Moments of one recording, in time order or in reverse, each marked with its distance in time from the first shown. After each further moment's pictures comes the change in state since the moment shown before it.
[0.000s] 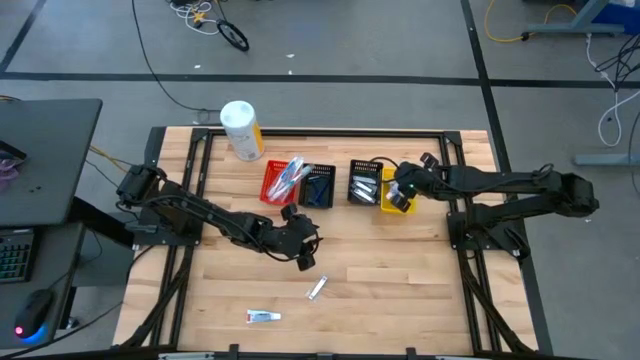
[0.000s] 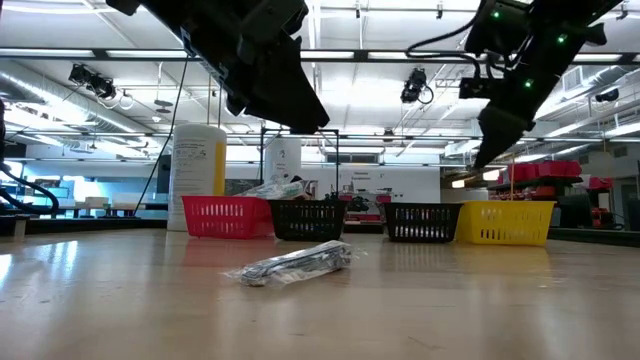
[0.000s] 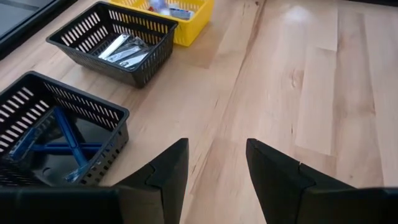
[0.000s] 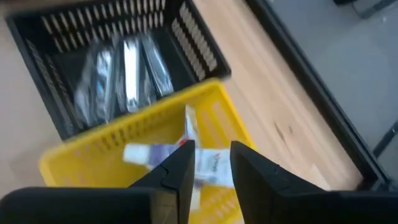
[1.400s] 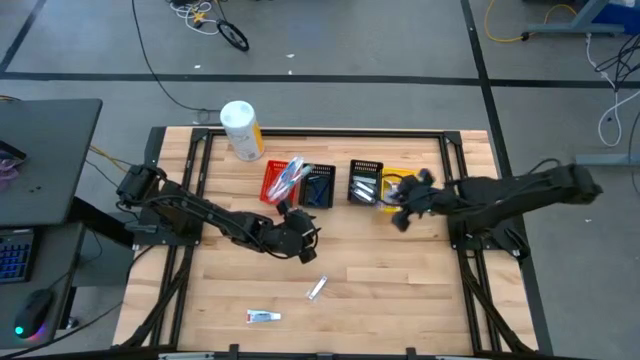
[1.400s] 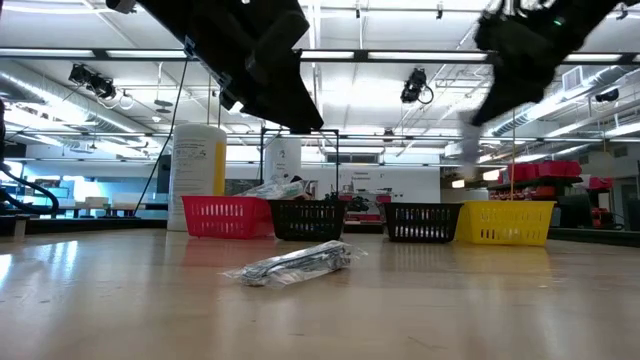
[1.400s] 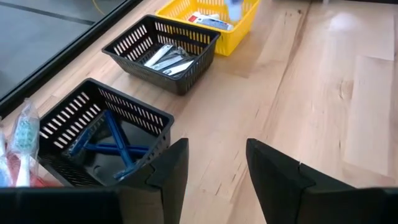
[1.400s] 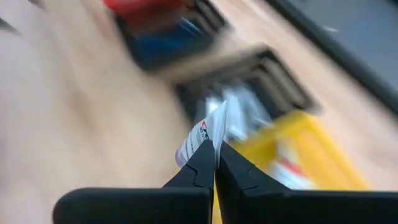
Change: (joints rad) left arm 0.000 0.000 0.001 -0.030 -0.147 -0.003; right arm 0.323 -0.086 0.068 0.016 -0.007 0.316
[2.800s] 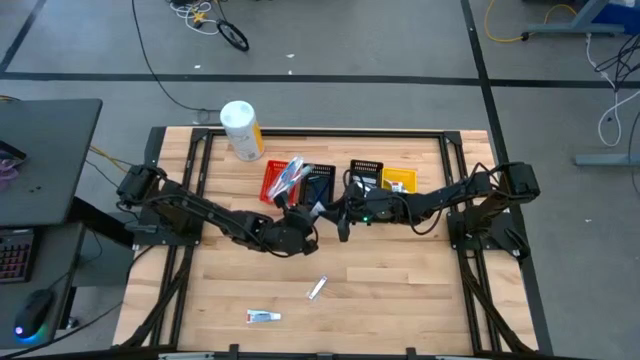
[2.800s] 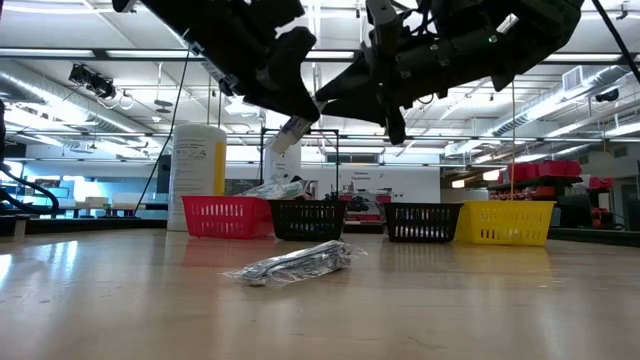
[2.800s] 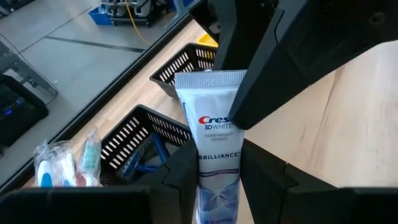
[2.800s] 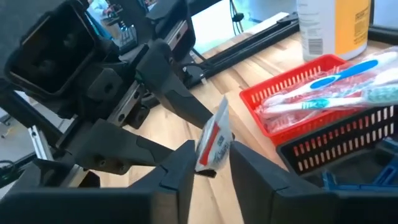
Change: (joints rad) left arm 0.001 0.001 0.000 0.039 -0.172 0.106; right arm -0.063 0.633 0.001 1.266 -0.306 -0.016
